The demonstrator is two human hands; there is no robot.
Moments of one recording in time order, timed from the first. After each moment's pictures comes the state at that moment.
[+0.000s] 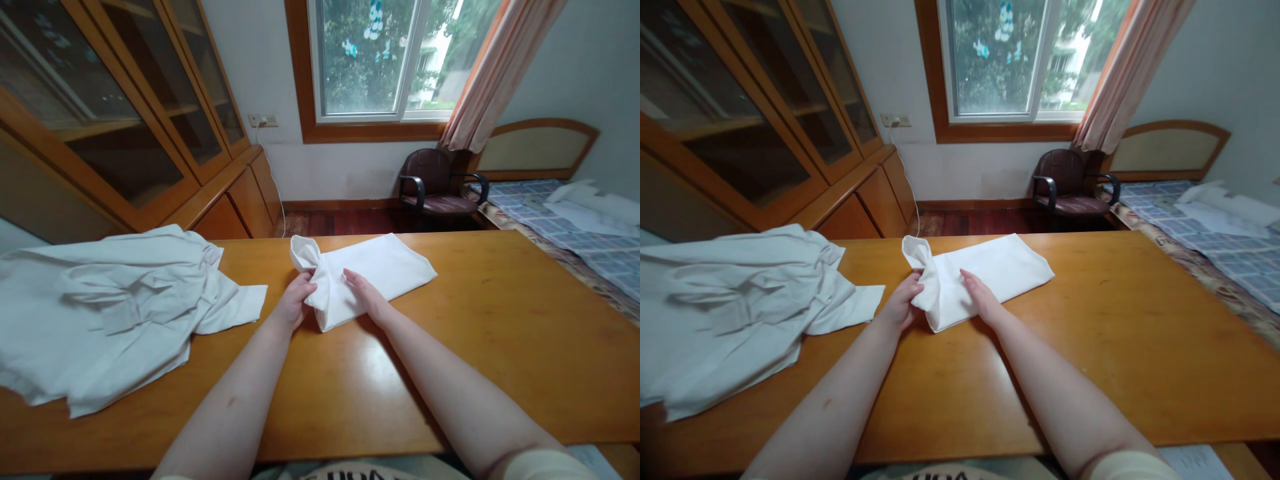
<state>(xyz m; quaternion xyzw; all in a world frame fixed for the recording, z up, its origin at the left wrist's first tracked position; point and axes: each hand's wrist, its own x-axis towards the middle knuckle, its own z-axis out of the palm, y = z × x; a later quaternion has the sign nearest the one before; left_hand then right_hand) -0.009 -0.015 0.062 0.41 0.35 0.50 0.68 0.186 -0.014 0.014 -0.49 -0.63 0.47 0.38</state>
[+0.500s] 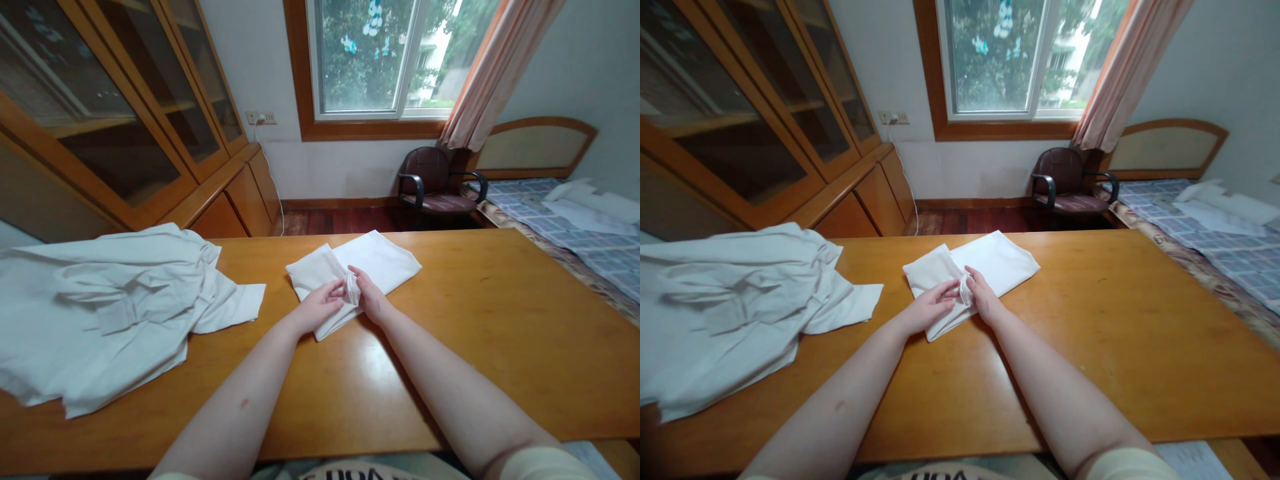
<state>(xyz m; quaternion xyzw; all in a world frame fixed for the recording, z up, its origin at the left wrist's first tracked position) 0.012 -0.014 0.034 0.58 0.38 0.34 0.63 0.179 -0.013 0.009 -0.46 -0.53 0.55 0.45</state>
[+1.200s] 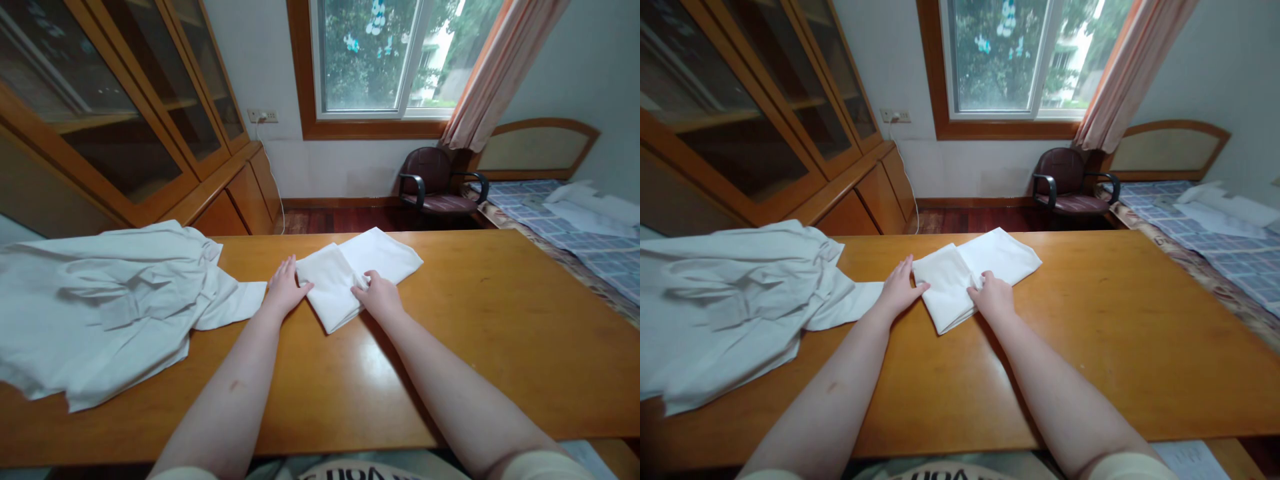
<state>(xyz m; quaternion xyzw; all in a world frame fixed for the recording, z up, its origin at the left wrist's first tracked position) -0.044 0.019 0.036 0.71 0.67 0.17 0.12 0.194 -0.021 0.042 -0.74 -0.63 0.17 0.15</state>
